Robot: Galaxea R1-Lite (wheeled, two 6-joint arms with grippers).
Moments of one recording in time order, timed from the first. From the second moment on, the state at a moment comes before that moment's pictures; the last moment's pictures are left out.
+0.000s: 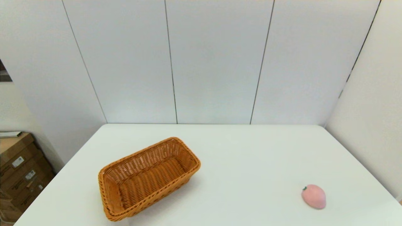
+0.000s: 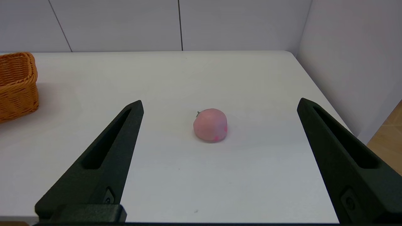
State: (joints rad) left arm 0.00 0.00 0.00 0.00 0.03 -0.08; right arm 0.00 0.00 0.00 0.00 -0.01 0.02
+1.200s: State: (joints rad) left arm 0.00 0.36 -0.48 0.33 0.03 -0.31; right arm 0.00 0.00 0.00 0.00 -0.01 0.01
